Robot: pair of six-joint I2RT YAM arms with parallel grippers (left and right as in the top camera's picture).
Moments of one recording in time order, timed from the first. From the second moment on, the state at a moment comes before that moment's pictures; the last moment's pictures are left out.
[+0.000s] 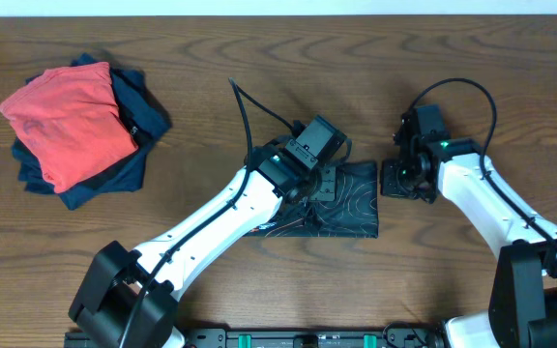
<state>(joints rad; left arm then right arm) -0.76 1.68 1.27 -0.73 0.07 -0.67 0.19 1.64 0.98 -0.72 -0.11 0.31</state>
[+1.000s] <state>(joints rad) -0.76 1.68 1.27 -0.67 0.14 -0.67 0.26 1.64 0.81 -0.49 -0.12 0.40</state>
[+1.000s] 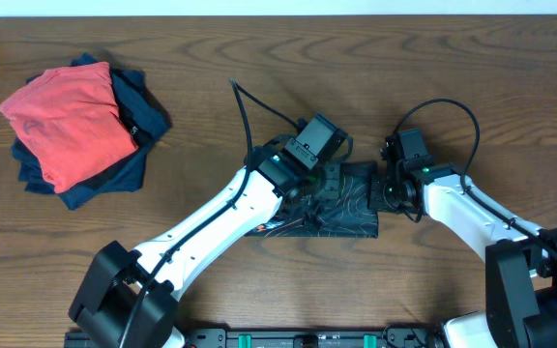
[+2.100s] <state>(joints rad) -0.75 1.69 1.27 -0.67 0.17 -0.63 0.24 1.63 0.82 -0.61 -0.10 0.40</state>
